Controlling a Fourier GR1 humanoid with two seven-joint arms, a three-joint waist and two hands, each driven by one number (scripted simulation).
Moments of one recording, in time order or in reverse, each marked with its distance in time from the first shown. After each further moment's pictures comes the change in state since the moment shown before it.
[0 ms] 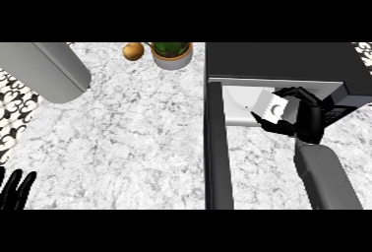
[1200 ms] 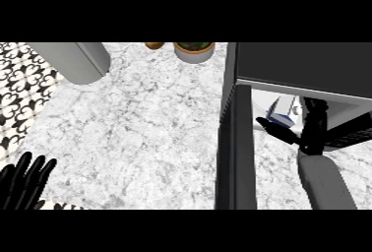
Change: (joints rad) left arm -0.096 0.027 -0.056 0.008 -0.101 0.006 0.040; right arm 0.065 0.011 -0.025 0.015 0.182 -0.297 -0.165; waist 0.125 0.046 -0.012
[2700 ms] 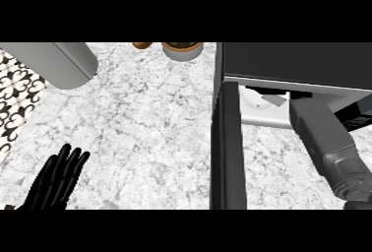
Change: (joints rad) left arm -0.041 -0.081 -0.170 0.017 -0.178 0.086 0.005; right arm -0.585 -0.111 -0.128 0.732 -0.039 0.227 0.304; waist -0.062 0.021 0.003
